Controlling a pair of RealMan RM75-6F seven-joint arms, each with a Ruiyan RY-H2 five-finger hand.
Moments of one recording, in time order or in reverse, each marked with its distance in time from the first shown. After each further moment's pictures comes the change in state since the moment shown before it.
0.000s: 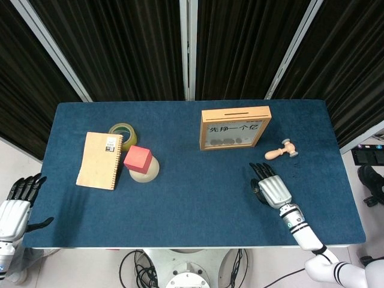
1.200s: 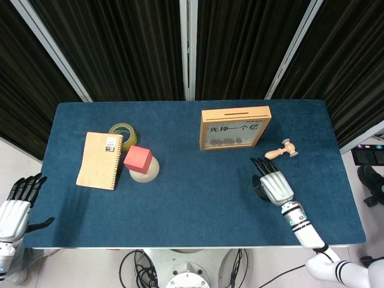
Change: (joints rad) left arm 0.001 0.009 0.002 -0.021 0.007 0.009 -0.001; right arm 0.004 0.024 0.020 -0.026 -0.012 0.062 0.023
